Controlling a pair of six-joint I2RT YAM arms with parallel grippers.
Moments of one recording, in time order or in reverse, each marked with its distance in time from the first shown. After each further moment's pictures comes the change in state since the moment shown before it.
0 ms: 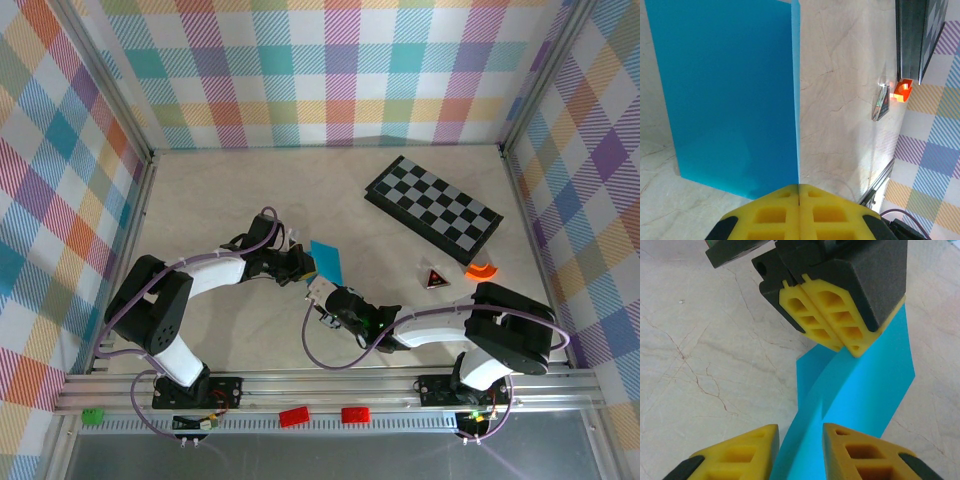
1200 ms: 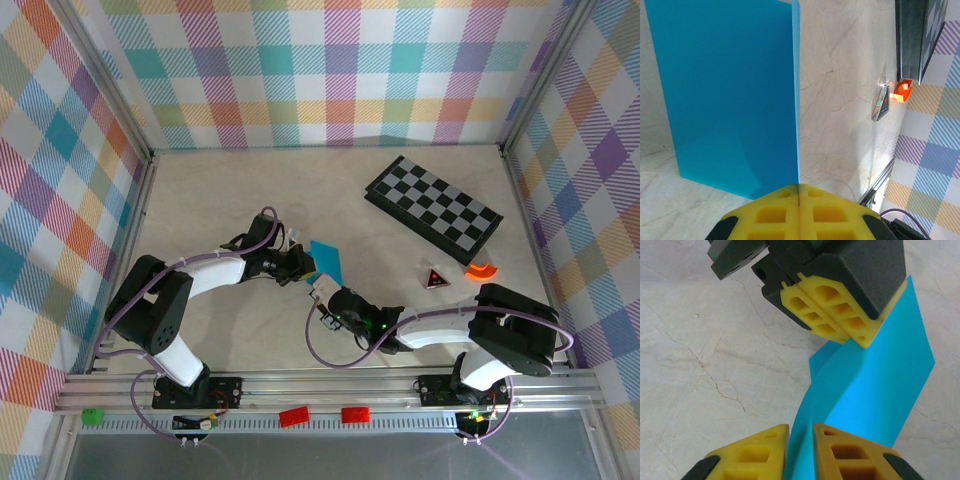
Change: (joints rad) left arm 0.000 0.000 0.000 0.001 0.000 0.000; right arm 0.000 -0.022 -0.021 0.012 -0.048 0.126
